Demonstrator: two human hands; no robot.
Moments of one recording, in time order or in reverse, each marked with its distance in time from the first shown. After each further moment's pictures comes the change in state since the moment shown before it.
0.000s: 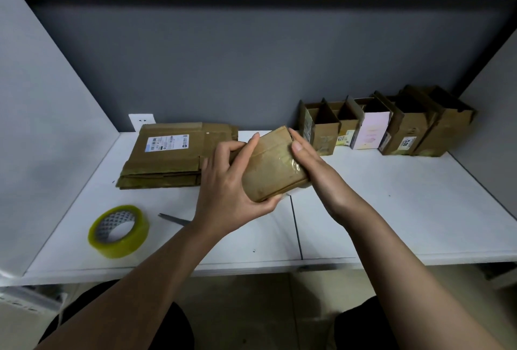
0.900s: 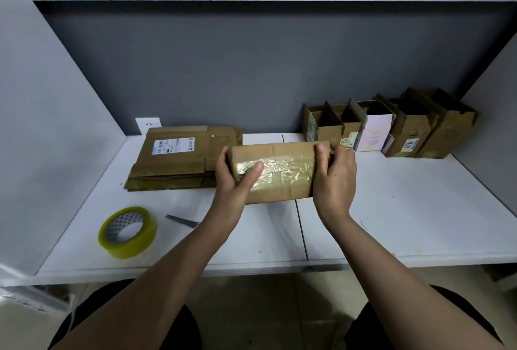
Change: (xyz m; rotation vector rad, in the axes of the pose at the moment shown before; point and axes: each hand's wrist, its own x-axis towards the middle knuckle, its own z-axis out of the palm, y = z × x) left_hand -0.006 0.007 -0.001 -0.976 -0.168 -0.799; right_hand 0.023 0.043 0.006 -0.502 0.869 -0.134
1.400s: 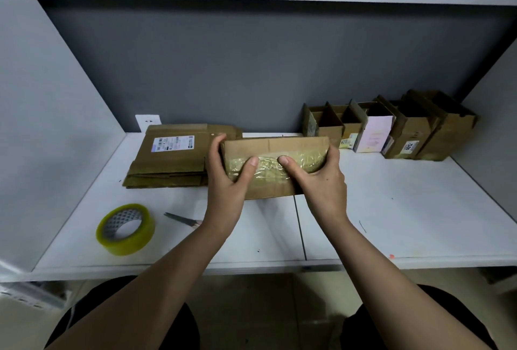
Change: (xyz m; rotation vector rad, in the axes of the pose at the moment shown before) left_hand 0.006 -0.003 0.000 0.094 0.224 0.248; right_hand -0.018 -0.023 -0.013 0.159 -0.261 0.095
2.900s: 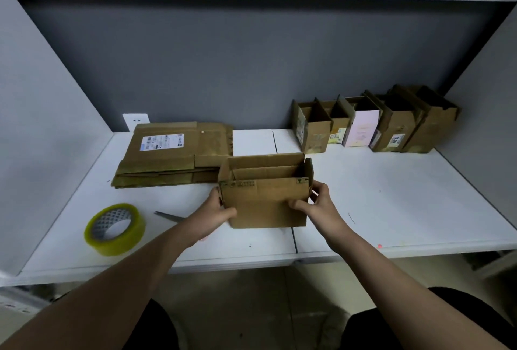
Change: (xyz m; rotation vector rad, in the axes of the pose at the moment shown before) left_hand 0.002 -0.063 -0.027 0.302 -0.610 -0.508; right_hand -0.008 0.073 -0.019 0.216 -0.398 0.278
